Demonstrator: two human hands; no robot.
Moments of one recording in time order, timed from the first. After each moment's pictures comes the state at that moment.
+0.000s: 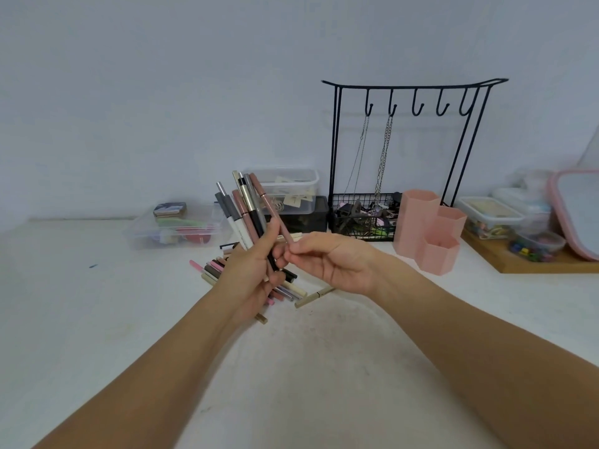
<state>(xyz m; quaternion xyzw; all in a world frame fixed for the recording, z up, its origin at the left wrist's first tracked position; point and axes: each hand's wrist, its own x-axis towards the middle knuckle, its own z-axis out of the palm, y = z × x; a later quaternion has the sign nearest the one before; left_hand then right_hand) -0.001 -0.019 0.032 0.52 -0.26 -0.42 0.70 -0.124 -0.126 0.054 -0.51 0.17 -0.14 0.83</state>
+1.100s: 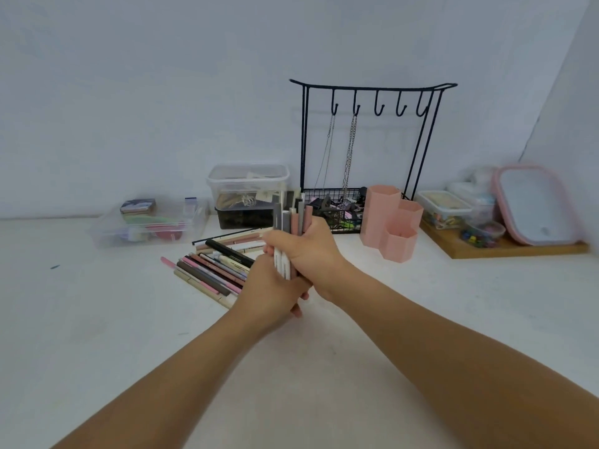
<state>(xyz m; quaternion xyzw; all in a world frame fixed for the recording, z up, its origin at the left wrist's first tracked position) -0.068 -0.017 0.022 0.67 -0.46 -0.24 0.53 -0.135 -0.087 0.059 -0.68 0.30 -0.36 0.56</state>
